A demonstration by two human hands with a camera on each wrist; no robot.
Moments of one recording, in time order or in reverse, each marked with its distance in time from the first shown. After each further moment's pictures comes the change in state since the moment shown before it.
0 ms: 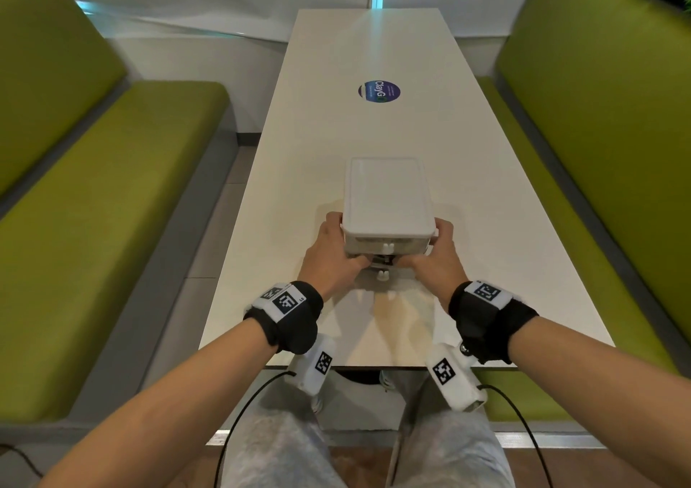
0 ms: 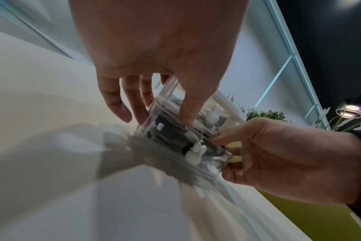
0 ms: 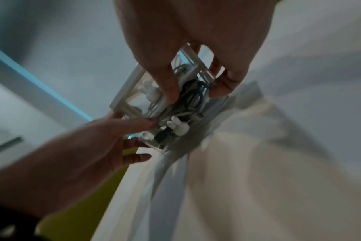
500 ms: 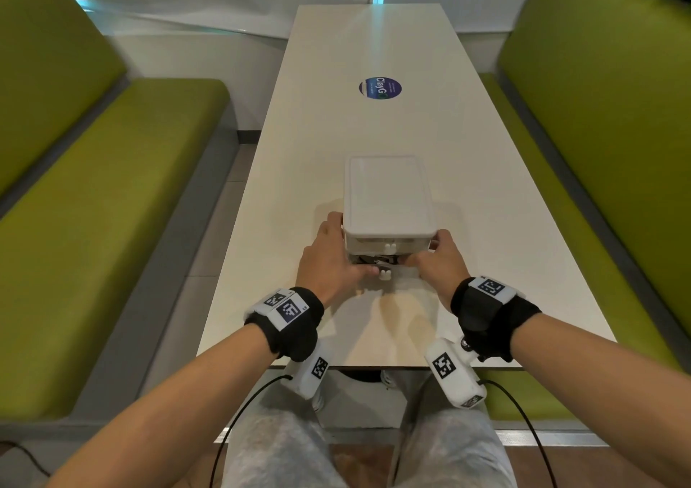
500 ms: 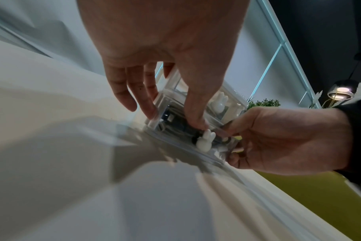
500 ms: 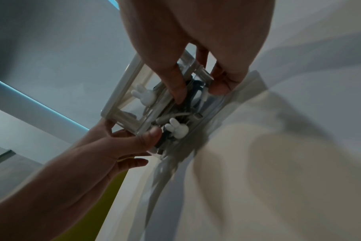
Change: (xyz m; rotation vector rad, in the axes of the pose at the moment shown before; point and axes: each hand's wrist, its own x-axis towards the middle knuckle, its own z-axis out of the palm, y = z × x) left_hand -0.006 -0.001 0.001 0.113 0.066 0.051; right_hand 0.010 0.007 0.000 -0.002 0.035 0.132
